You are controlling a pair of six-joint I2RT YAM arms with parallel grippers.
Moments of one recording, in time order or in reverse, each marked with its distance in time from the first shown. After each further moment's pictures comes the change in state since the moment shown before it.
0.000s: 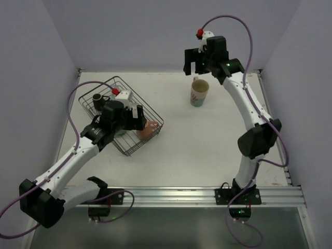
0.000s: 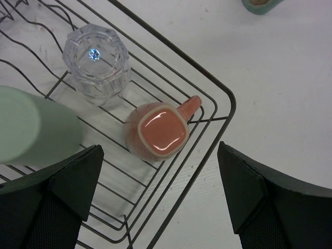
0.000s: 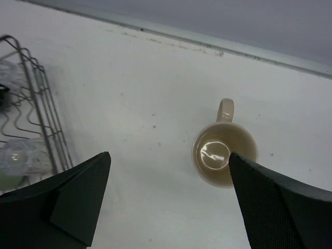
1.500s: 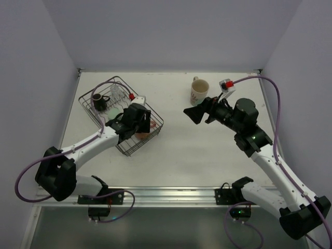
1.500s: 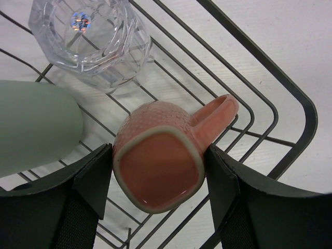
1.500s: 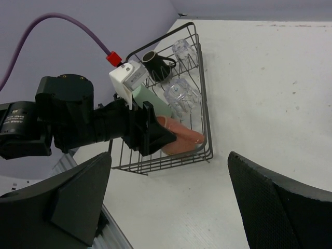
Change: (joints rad) left arm -0.128 0.344 0.013 0.073 -0.267 -0.053; right arm 0.090 -1.058 -1.223 0.661 -0.341 0.407
